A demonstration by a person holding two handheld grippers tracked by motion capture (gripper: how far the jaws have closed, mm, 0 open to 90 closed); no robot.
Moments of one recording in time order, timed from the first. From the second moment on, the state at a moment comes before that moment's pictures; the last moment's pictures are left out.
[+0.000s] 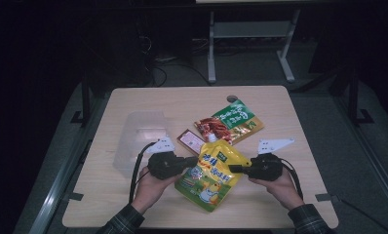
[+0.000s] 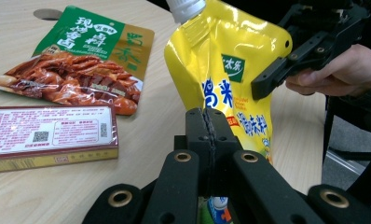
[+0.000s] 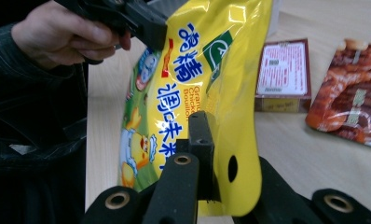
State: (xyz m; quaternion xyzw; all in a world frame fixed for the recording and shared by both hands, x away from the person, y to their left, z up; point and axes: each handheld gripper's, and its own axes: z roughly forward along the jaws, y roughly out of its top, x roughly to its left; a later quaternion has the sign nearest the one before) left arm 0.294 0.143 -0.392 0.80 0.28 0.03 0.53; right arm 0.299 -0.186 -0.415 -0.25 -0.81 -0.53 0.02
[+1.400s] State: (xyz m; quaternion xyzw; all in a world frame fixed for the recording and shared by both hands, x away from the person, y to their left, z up) left arm 0.252 0.134 -0.433 0.88 0.20 0.03 0.42; right arm 0.304 -0.189 -0.346 -0.22 -0.81 -0.53 -0.04
